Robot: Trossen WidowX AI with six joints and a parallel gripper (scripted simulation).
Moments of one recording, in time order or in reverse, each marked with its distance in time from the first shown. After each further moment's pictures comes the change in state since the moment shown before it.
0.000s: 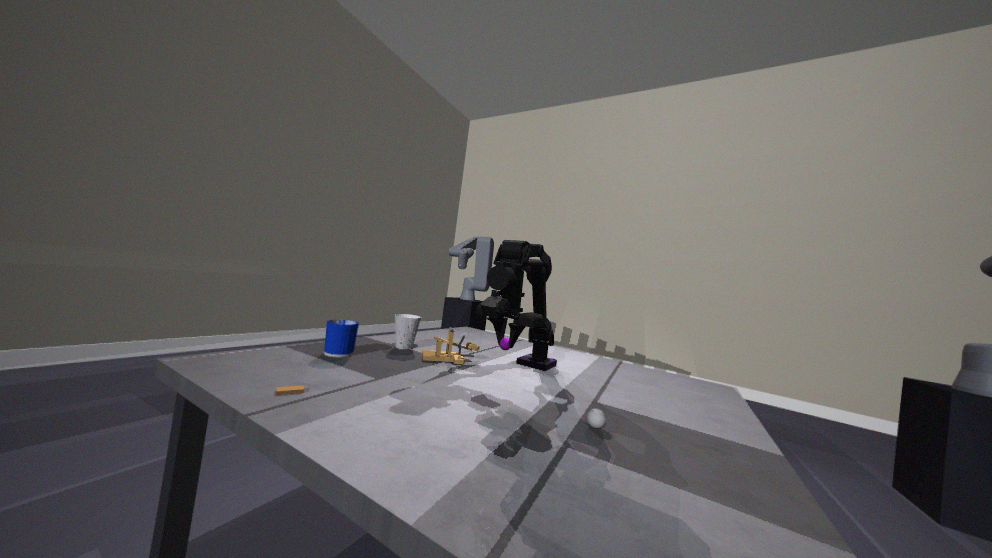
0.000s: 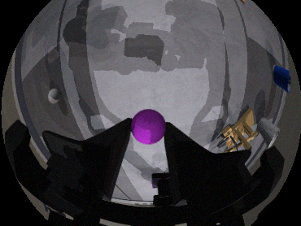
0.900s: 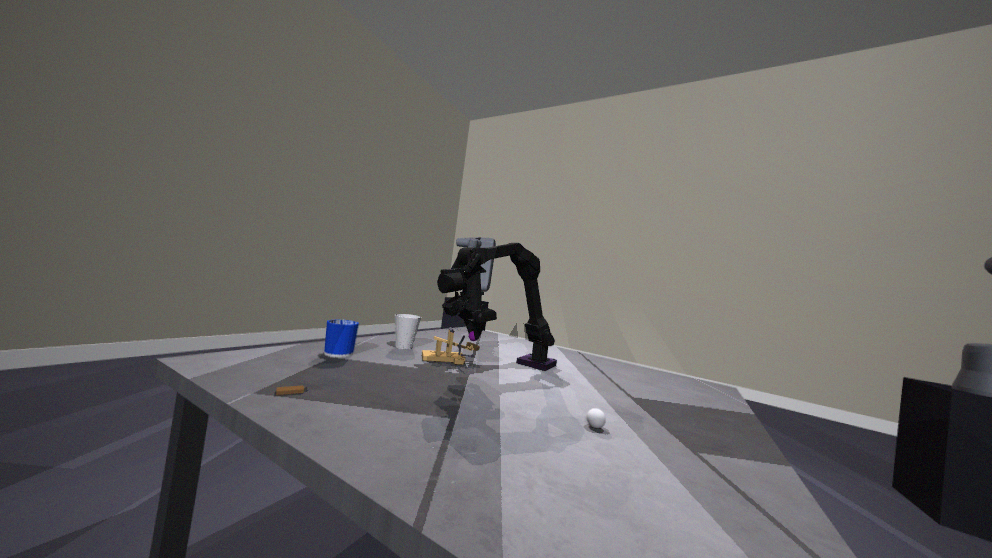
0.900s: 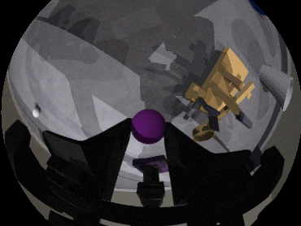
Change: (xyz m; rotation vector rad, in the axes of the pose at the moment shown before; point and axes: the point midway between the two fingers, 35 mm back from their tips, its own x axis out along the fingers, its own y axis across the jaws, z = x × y) arm 0.023 -0.167 -0.052 0.319 0.154 0.021
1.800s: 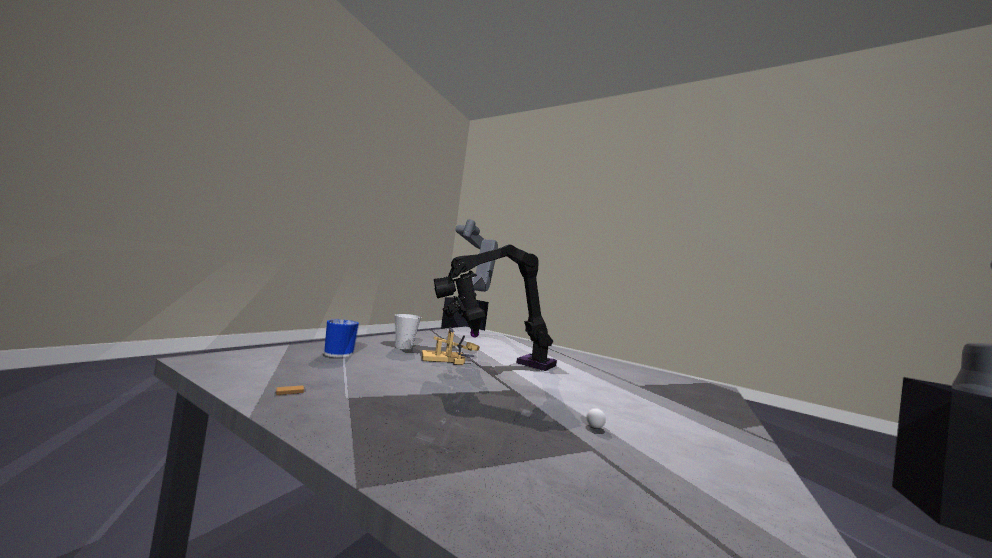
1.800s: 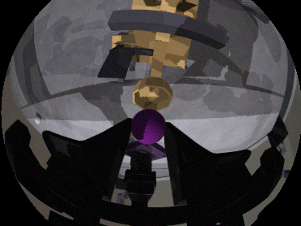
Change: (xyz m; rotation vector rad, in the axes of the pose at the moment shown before) arm 0.031 -0.118 -0.061 0.279 0.138 0.095
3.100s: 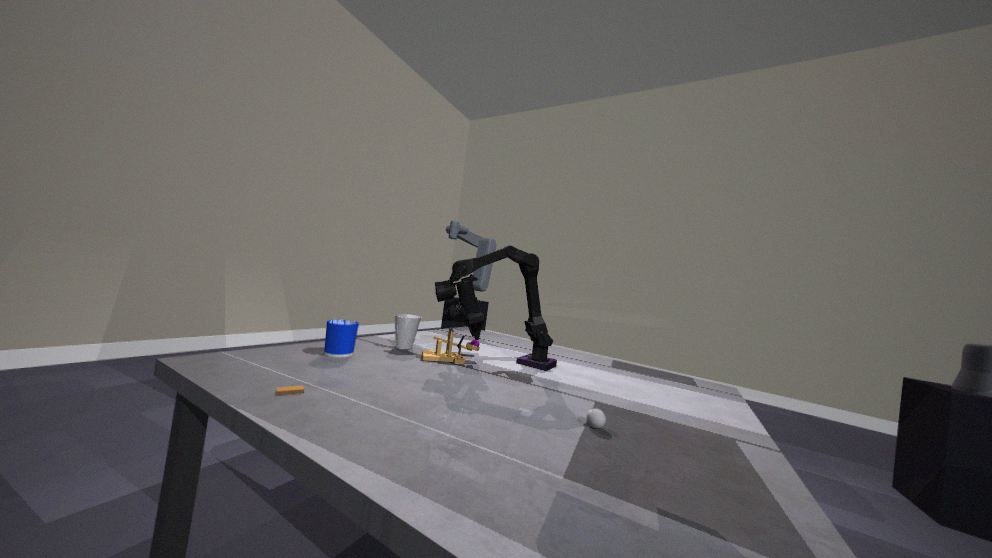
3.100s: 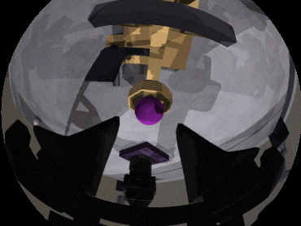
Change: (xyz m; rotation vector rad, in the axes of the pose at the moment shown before) arm 0.012 -0.003 0.001 0.006 -0.020 0.005
